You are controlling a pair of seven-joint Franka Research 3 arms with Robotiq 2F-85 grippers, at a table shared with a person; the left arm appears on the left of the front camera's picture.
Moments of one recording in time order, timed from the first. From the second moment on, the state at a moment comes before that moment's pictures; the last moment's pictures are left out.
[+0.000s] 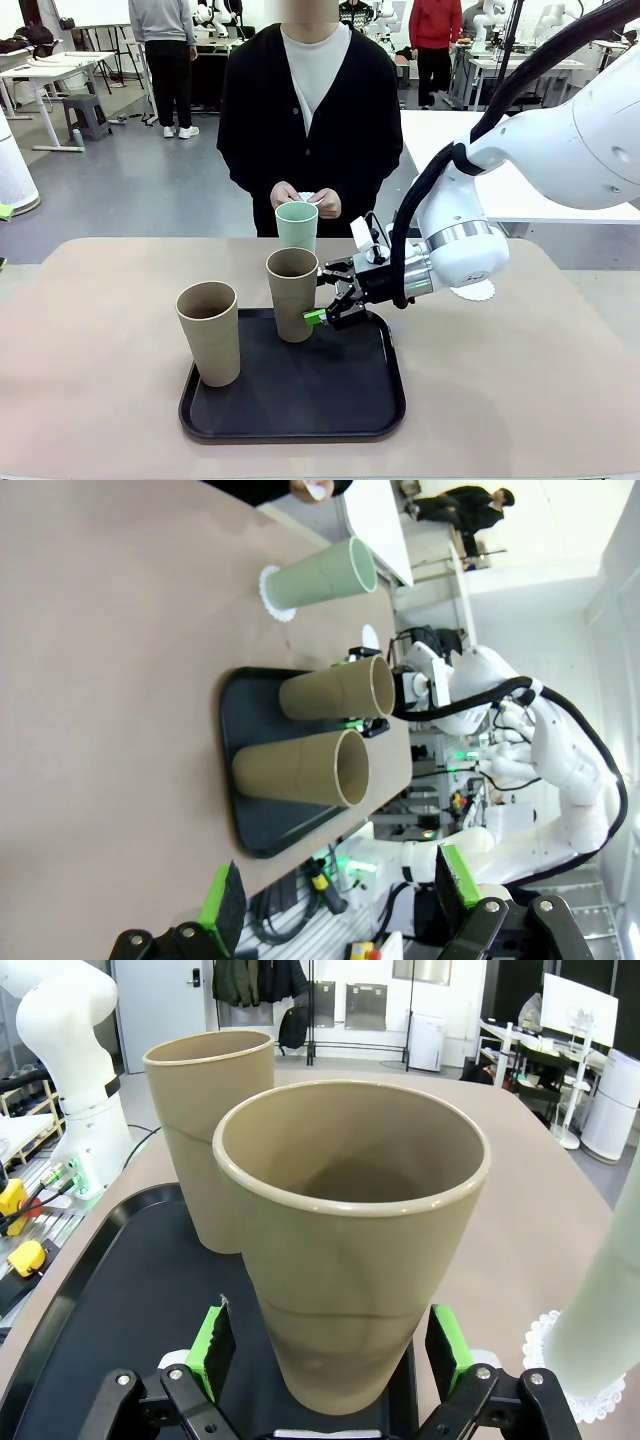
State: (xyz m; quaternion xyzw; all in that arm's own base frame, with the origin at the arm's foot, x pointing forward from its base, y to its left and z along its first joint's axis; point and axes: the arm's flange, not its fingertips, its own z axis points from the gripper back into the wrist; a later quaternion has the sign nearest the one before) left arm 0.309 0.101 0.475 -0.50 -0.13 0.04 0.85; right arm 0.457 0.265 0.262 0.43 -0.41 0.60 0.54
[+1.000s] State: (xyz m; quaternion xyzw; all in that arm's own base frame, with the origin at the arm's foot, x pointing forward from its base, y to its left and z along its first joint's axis) left arm 0.309 0.101 0.475 -0.50 -0.13 0.04 0.85; right arm 0.464 0.294 0.249 0.45 -0.41 0.59 0.53
